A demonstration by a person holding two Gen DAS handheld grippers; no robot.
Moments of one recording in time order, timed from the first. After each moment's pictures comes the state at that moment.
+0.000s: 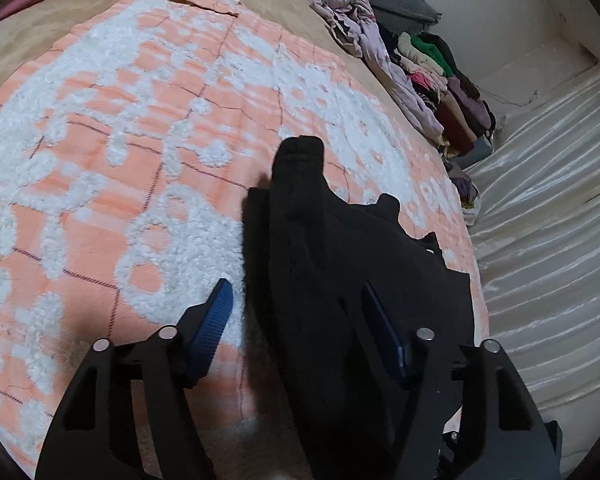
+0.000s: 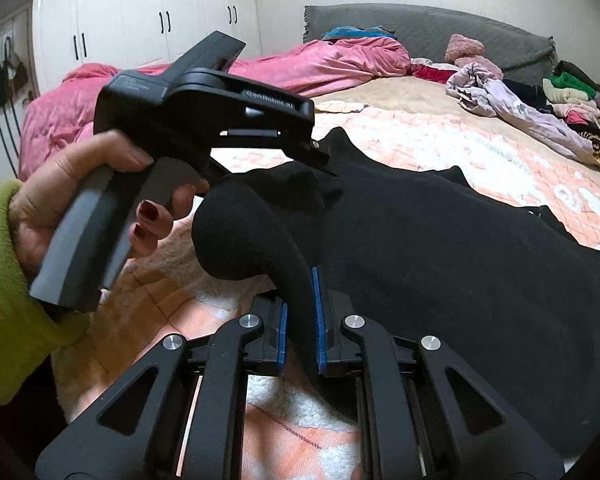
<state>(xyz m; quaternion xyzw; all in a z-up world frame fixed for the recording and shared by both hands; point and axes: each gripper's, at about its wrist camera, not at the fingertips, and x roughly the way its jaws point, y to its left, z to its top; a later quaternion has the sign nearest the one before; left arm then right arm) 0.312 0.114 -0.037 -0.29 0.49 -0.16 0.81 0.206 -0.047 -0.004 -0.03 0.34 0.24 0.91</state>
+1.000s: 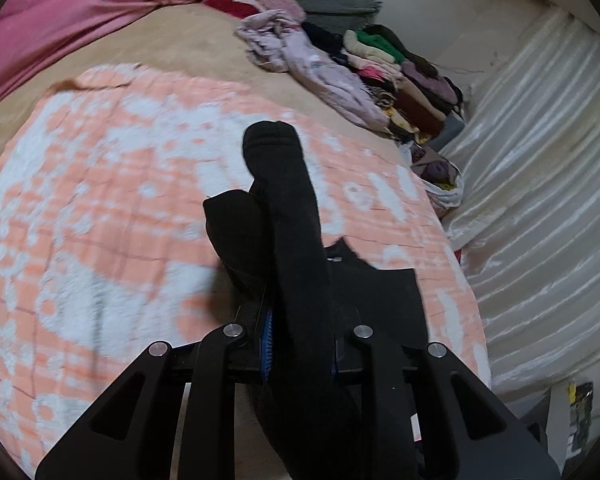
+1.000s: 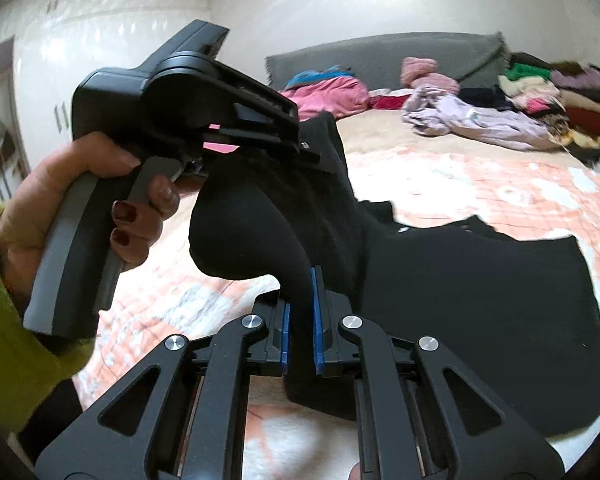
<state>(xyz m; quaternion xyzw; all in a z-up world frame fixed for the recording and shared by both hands) 0.302 0.002 0.064 -0.20 0.44 -0.19 0.85 0.188 -0.135 0.036 0.07 0.27 0.20 0.94</state>
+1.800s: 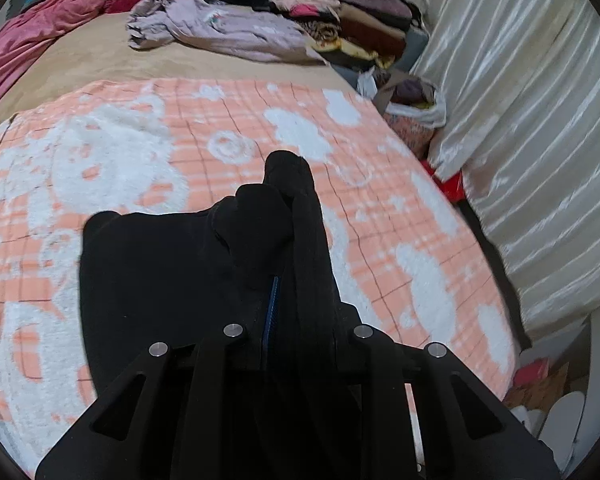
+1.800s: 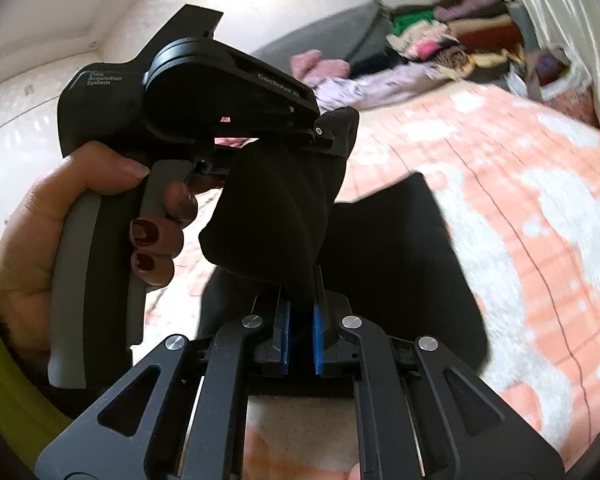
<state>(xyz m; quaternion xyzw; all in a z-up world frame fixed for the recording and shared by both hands) 0.325 -0.233 0.052 -0.06 0.49 -0.24 0.84 0.169 -0.285 0.009 0.23 0.29 0.07 0.93</state>
